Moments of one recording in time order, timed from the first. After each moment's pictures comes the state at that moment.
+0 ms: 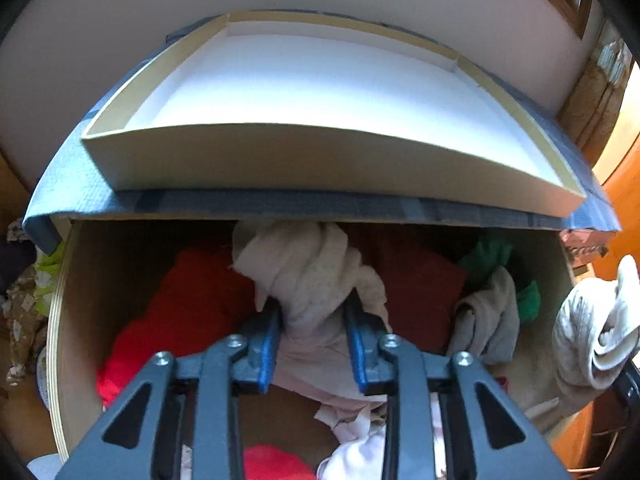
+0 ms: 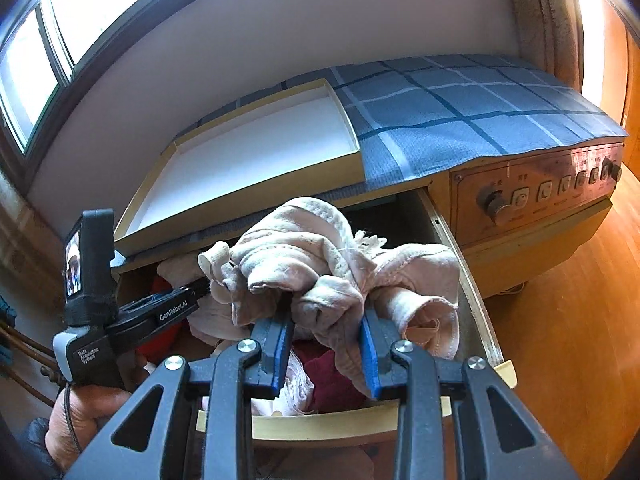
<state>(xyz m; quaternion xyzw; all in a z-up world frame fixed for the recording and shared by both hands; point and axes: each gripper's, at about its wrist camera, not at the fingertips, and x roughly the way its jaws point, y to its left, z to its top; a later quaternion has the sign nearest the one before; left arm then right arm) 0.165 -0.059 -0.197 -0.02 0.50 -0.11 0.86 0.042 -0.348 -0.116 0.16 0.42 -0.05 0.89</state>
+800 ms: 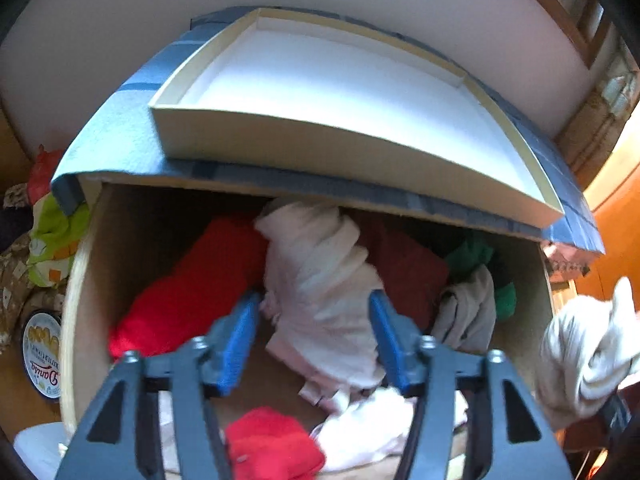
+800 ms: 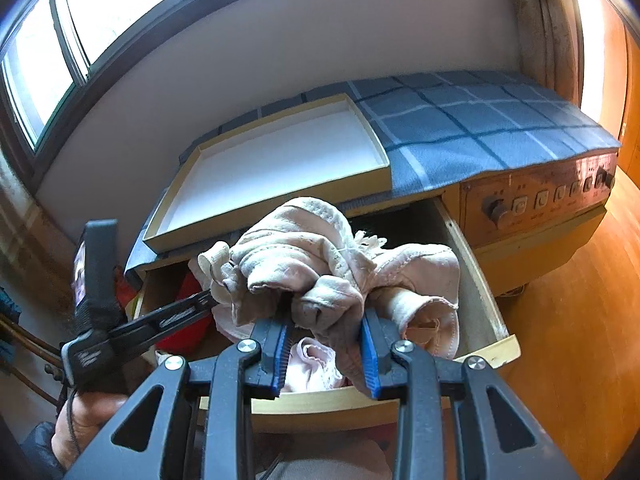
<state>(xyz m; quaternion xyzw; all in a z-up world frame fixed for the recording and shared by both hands) 0.150 -0.039 -0.186 -0.07 0.51 -0.09 0.85 0.022 -0.318 -0.093 0.16 0.41 -0.04 0.90</state>
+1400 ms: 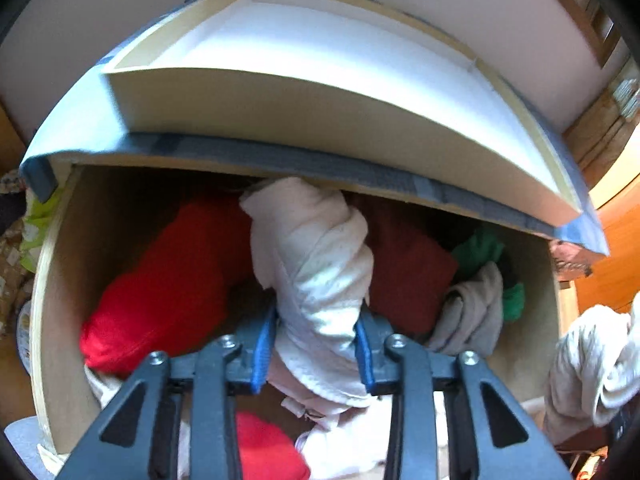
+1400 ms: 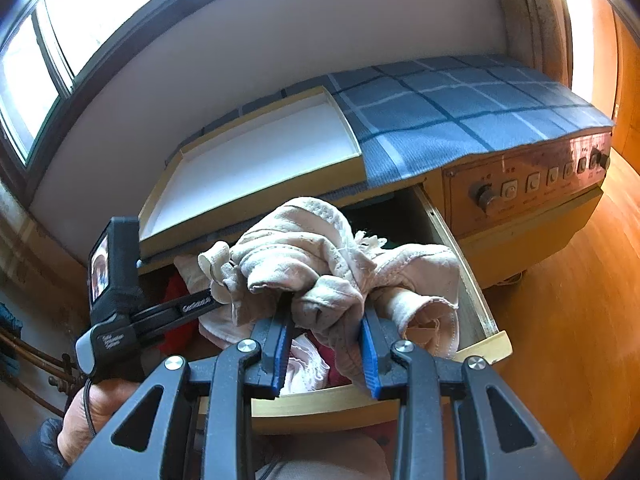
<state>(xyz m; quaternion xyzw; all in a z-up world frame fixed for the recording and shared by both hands) 0.155 -0.039 -0.197 -0.09 0.54 -0.10 0.83 0.023 -0.336 -0.099 0.18 0.41 -0.06 0.89</state>
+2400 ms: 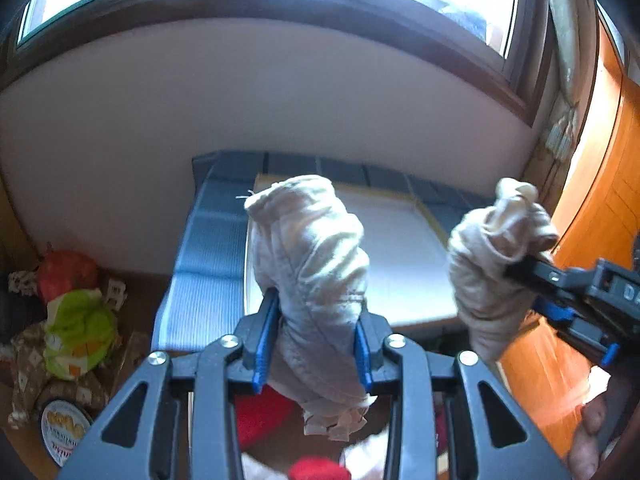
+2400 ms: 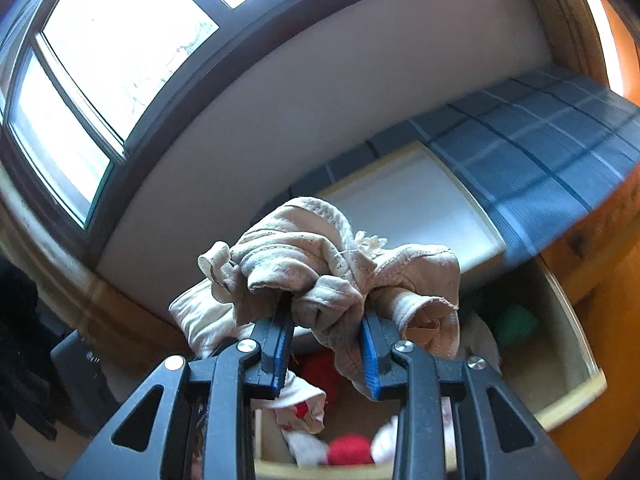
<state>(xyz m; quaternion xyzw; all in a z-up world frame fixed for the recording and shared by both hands) 0.156 0.028 -0.050 -0.06 0.35 -0.15 0.92 0.098 -0.287 -0.013 0.28 0.34 0.02 0.90</state>
